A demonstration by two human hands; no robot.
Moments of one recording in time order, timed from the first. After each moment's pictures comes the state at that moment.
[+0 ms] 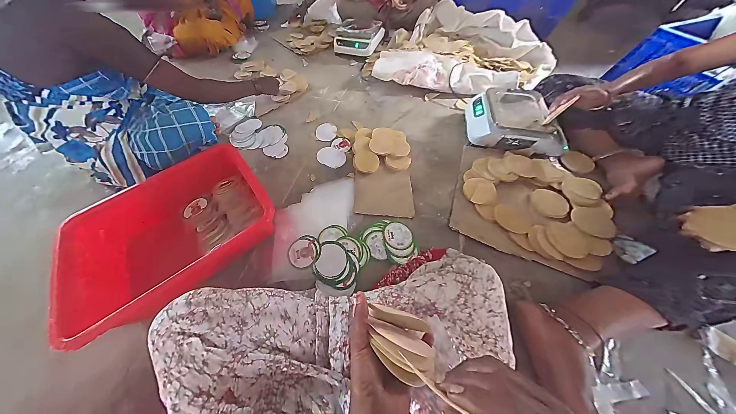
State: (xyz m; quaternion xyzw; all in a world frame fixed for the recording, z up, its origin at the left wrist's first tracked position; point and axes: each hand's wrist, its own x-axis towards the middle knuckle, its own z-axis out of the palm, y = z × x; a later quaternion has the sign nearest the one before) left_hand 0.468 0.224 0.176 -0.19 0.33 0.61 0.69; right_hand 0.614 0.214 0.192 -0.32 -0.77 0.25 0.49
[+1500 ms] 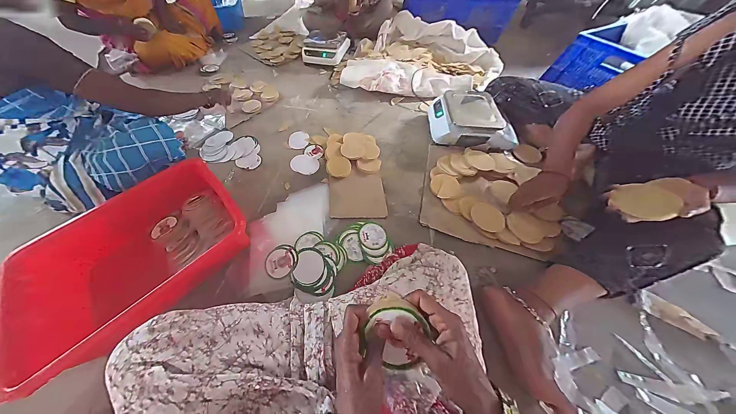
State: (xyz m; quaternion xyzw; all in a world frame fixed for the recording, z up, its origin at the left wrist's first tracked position) left_hand 0.477 0.212 0.116 0.48 0.46 0.60 0.45; right_hand 0.624 0.243 0.144 -0.49 -0.61 0.43 0.44
